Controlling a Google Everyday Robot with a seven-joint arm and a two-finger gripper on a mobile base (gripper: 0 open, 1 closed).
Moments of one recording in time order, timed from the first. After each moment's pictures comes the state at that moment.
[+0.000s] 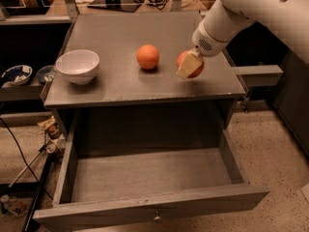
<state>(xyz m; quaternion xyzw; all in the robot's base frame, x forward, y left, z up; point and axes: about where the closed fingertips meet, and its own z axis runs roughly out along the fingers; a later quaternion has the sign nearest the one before) 0.659 -0.103 0.892 -0.48 0.84 0.02 0.26</state>
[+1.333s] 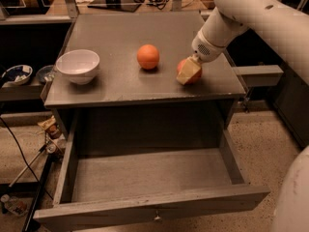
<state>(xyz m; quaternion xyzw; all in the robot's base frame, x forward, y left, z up) 0.680 -0.112 0.851 -0.47 0.86 0.05 0.22</state>
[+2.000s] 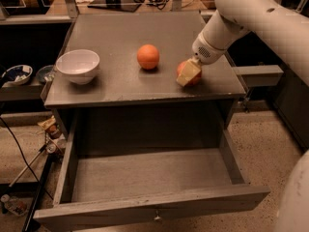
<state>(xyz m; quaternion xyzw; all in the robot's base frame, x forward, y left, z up) 0.678 -0.111 0.845 -0.47 0.85 0.06 0.22</state>
